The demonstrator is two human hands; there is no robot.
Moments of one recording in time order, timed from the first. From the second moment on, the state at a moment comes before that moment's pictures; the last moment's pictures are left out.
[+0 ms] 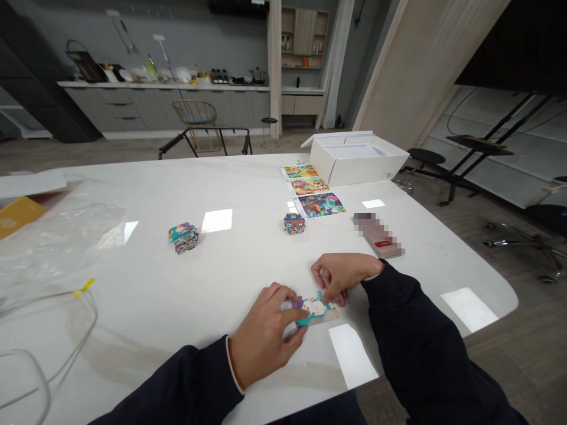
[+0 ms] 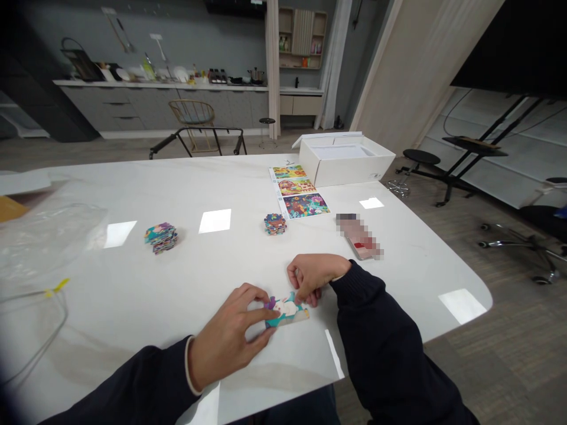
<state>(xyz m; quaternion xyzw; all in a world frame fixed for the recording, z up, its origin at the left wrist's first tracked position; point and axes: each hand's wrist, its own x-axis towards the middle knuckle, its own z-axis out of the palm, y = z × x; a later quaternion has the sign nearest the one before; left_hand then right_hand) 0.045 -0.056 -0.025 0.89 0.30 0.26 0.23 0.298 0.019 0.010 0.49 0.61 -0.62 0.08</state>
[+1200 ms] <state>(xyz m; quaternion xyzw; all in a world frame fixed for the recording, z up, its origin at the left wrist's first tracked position) -0.145 0.094 -0.036 0.69 0.59 0.43 0.01 0.293 0.041 -0.027 0.60 0.67 -0.42 -0.10</state>
